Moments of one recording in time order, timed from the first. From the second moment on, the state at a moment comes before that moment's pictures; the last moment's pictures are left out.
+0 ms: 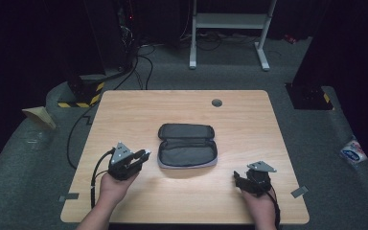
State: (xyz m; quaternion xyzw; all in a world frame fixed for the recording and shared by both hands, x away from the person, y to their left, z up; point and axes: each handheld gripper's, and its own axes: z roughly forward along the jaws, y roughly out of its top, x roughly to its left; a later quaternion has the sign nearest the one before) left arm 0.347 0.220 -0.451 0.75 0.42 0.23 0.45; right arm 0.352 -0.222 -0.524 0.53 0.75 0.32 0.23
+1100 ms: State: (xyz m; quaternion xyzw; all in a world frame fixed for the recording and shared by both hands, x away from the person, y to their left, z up) left arm 0.379 0.184 -0.434 0.77 0.39 0.21 0.46; right arm 0.351 -0.222 -0.524 0.53 0.75 0.32 0.23
